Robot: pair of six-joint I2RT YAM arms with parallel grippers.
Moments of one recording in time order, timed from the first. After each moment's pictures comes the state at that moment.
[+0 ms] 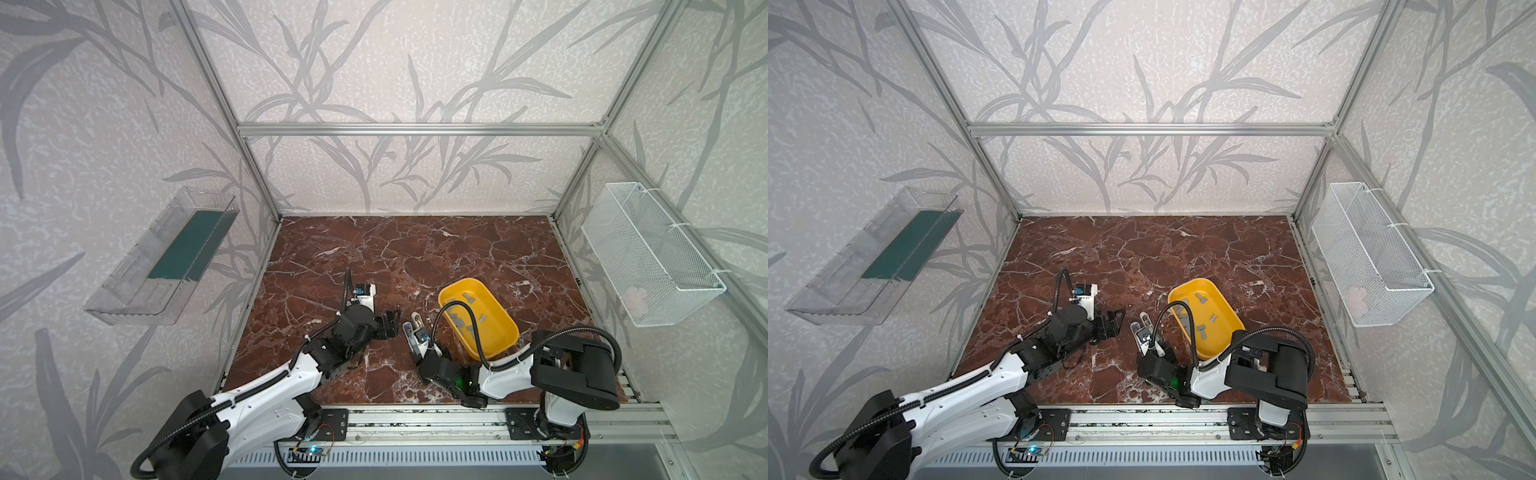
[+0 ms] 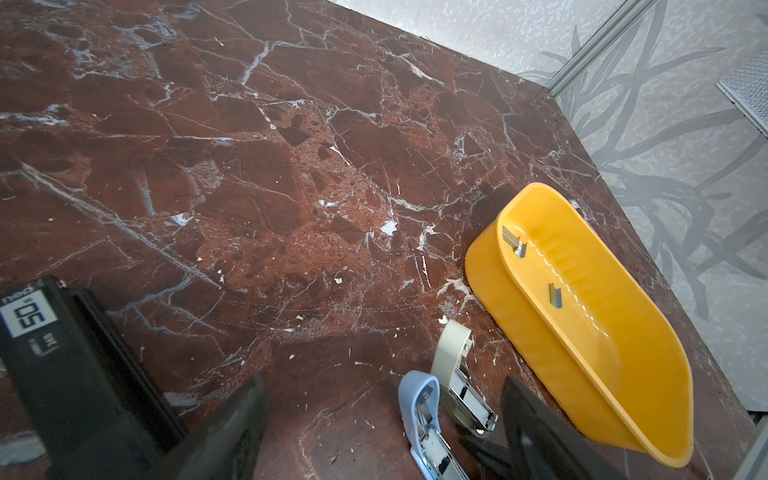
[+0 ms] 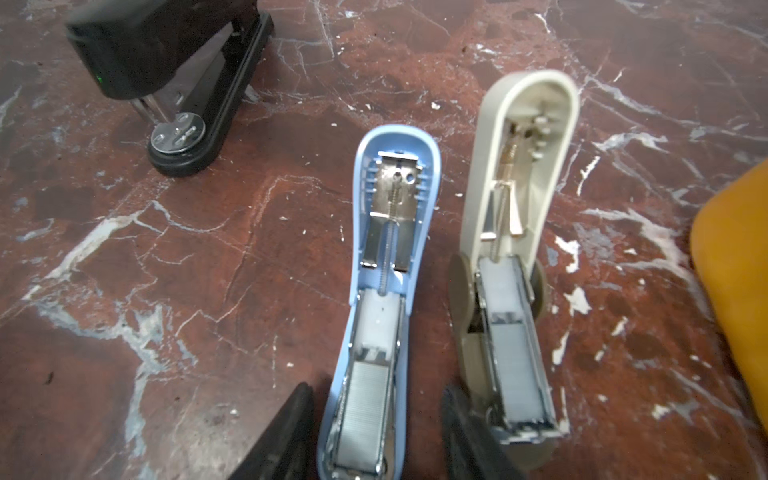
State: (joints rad) left arm -0.73 0.99 0.41 0.05 -0.18 -0.62; right arm 1.27 1.72 0.48 0.51 0.52 0.46
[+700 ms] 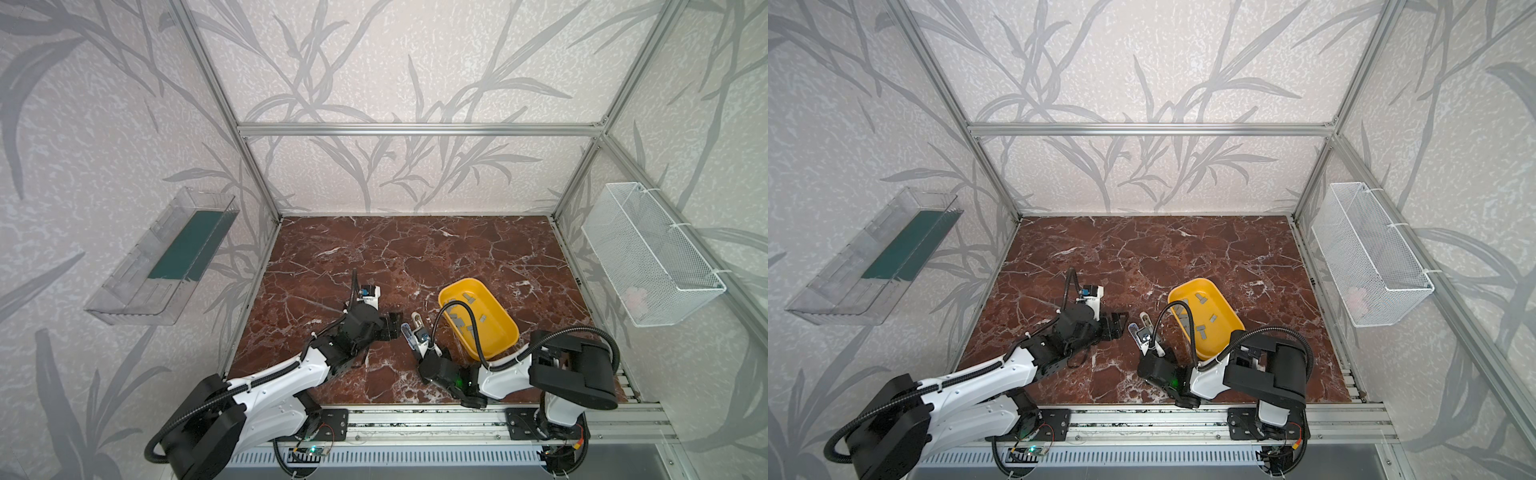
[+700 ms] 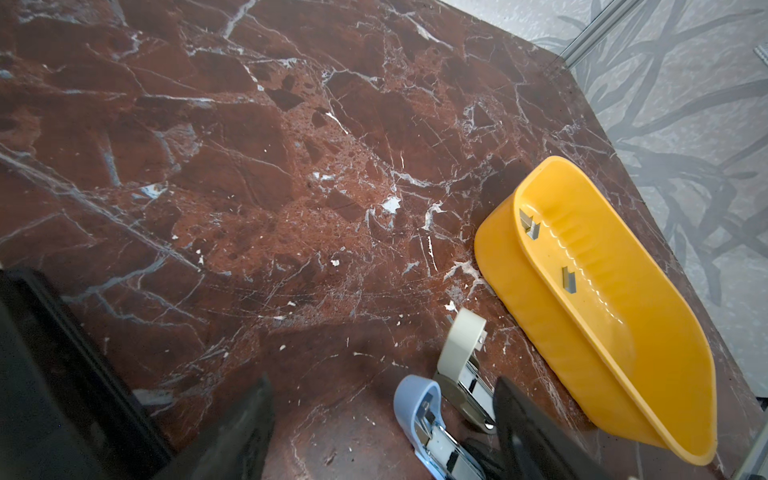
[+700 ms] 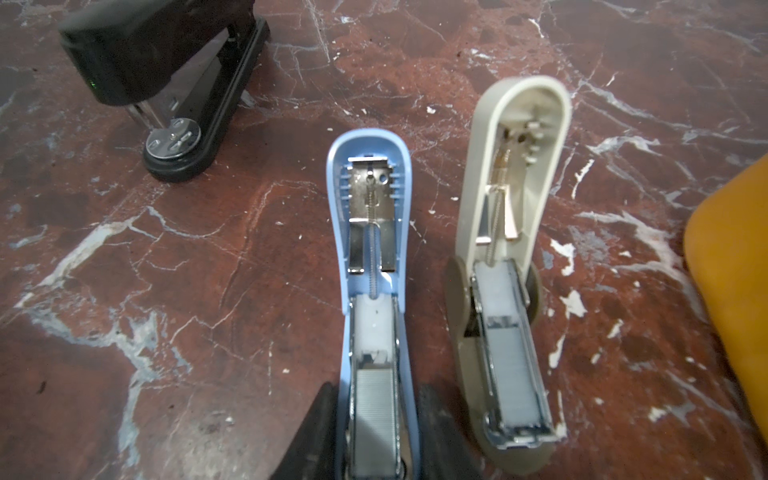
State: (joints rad) left arm -0.73 1.11 0.41 0.11 -0.14 -0.65; right arm 1.27 1.73 0.48 0.53 0.52 0.45
